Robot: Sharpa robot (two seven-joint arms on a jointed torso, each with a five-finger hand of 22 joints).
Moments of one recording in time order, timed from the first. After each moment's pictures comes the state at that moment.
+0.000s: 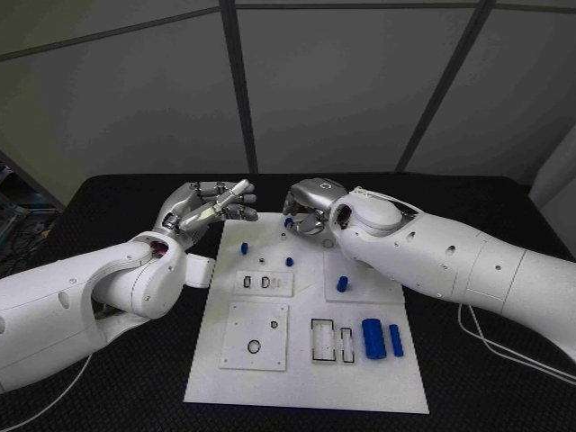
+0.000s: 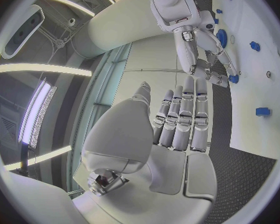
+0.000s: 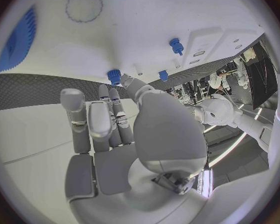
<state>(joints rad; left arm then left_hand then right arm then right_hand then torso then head) 1.14 -0.91 0.08 1.62 -0.12 -0.38 0.45 1.39 0.00 -0.01 0.22 0.15 0.96 0.22 0.10 0.07 1.08 0.16 0.10 0.07 1.18 0.09 0.20 0.23 0.19 0.92 0.21 0.44 0.21 1.23 -0.39 0.08 1.11 -1.74 -0.25 -0.13 1.33 -0.13 0.38 0.04 0.16 1.01 0.17 0.06 0.07 1.10 0.11 0.06 0.07 1.47 0.01 1.25 1.01 0.13 1.16 0.12 1.20 0.86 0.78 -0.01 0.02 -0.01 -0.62</state>
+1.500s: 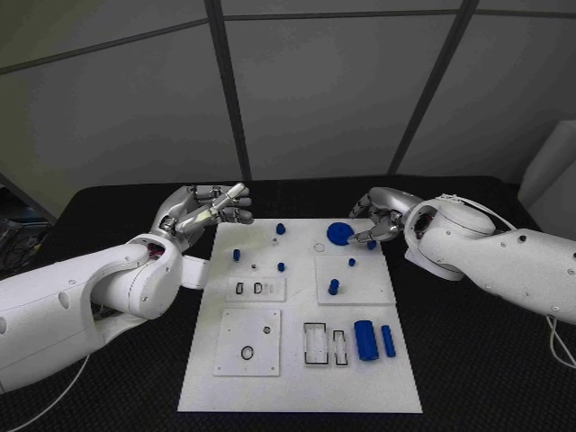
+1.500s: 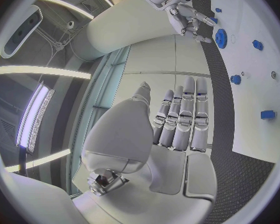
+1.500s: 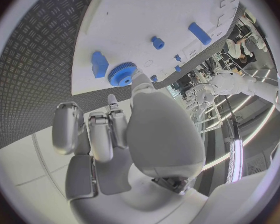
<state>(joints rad) 1.14 -0.91 0.08 1.59 -0.12 -0.36 0.44 1.39 0.00 -0.02 0.22 0.15 0.96 0.22 0.10 0.07 1.08 0.16 0.10 0.07 1.18 0.10 0.18 0.23 0.19 0.92 0.21 0.44 0.21 1.23 -0.76 0.08 1.39 -1.44 -0.20 -0.30 1.44 -0.15 -0.05 0.29 0.23 0.81 0.18 0.13 0.08 1.46 0.09 1.46 1.31 1.46 0.01 1.57 1.31 0.07 1.39 0.12 1.44 1.27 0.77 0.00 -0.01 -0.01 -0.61</state>
